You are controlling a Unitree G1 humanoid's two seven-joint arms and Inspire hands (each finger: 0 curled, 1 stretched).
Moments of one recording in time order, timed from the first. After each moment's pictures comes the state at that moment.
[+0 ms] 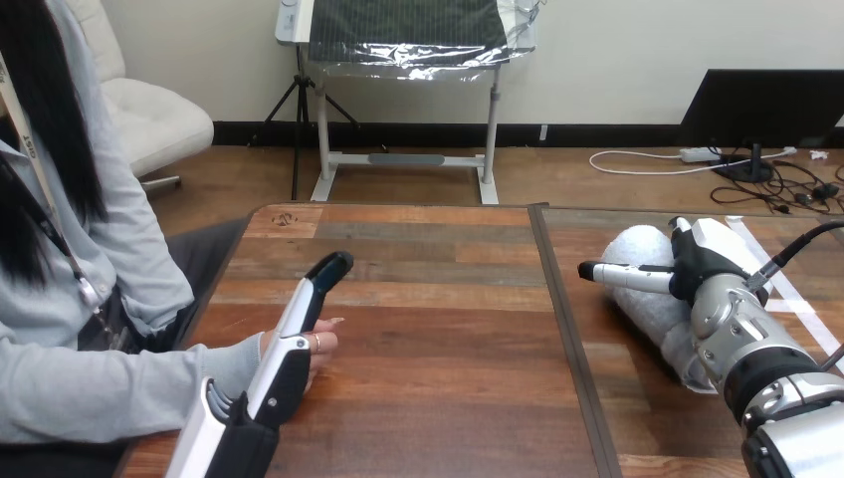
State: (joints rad) left arm 0.44 0.22 -0.02 0.06 0.24 -1.22 -0.02; right arm -0.89 -0.33 0.20 1.38 -0.52 0.16 -0.12
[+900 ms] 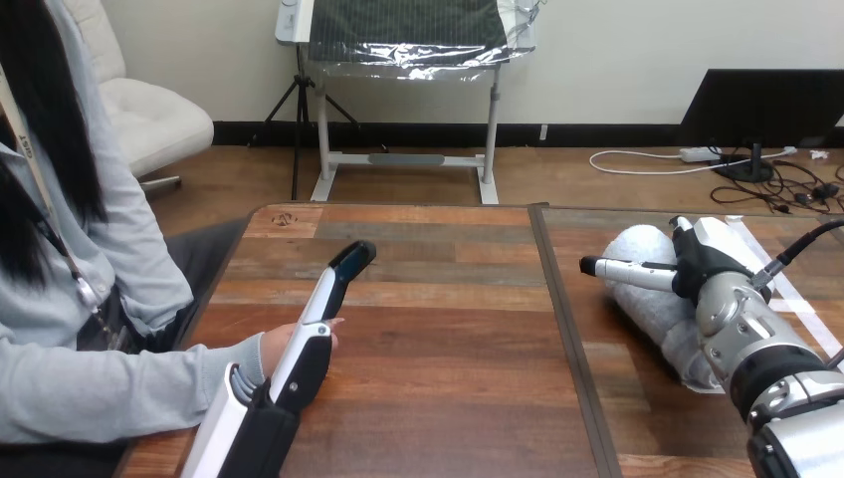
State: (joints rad) left arm 0.38 0.21 -0.07 0.09 0.22 -1.21 -0.03; right arm -0.90 -0.34 0.19 1.38 -0.52 0.14 -0.10
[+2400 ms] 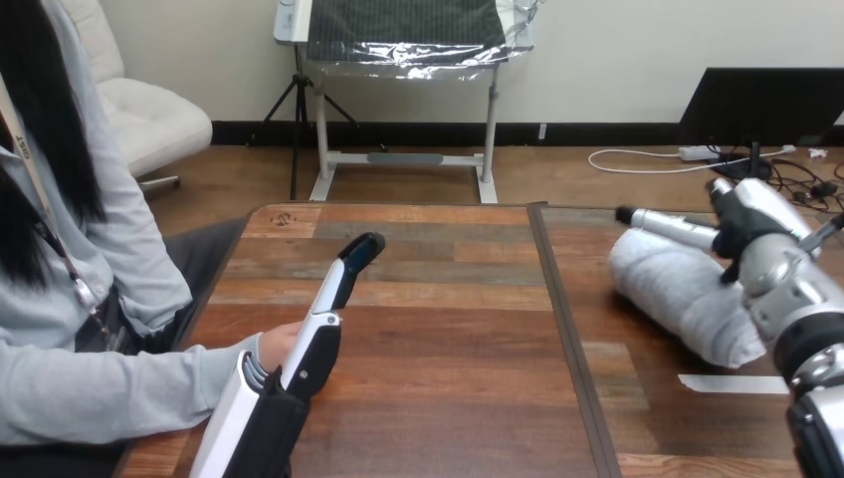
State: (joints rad) left arm 0.30 0.20 -0.07 0.20 0.23 -1.25 -0.04; right arm -0.97 -0.44 0.18 1.38 -0.47 0.11 -0.05
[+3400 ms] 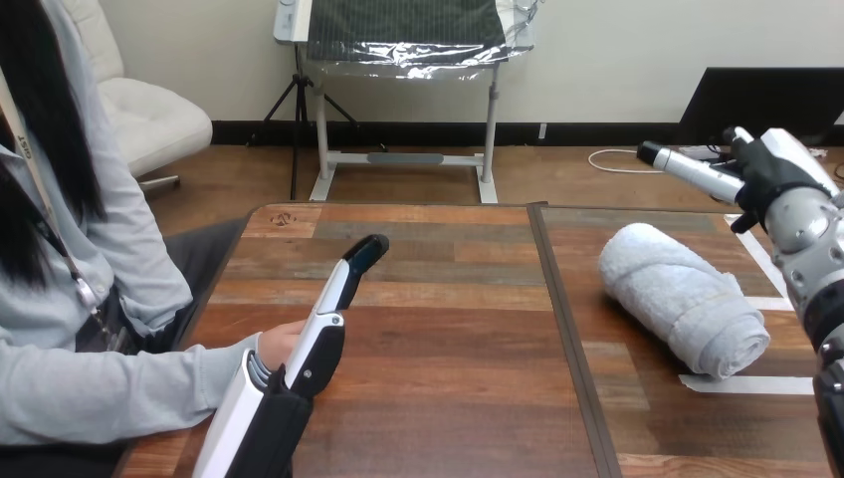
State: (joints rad) left arm 0.28 0.19 -0.06 0.24 0.24 -1.27 -0.04; right arm -1.04 -0.50 0.15 1.38 -0.43 0.06 0.00
